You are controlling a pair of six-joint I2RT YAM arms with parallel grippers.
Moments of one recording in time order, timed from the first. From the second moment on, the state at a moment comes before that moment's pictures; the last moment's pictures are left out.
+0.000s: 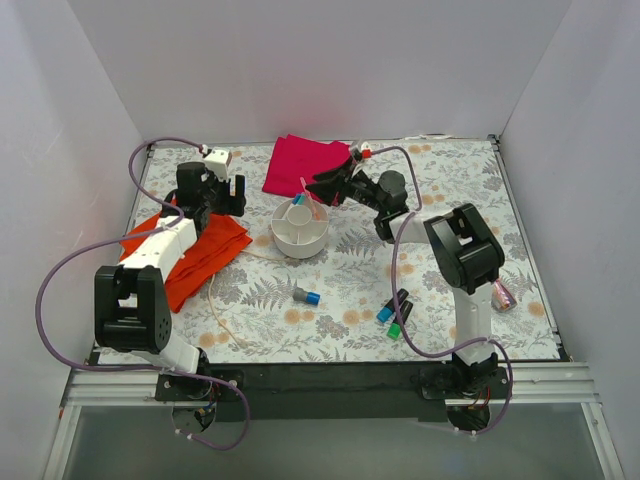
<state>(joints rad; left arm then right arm) -0.07 1.53 1.02 -0.04 0.18 0.08 0.49 2.09 1.19 1.18 -0.65 0.43</state>
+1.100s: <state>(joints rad) -0.62 1.36 1.31 -0.73 0.63 0.65 0.37 1.00 0.79 -0.26 -0.45 -0.24</state>
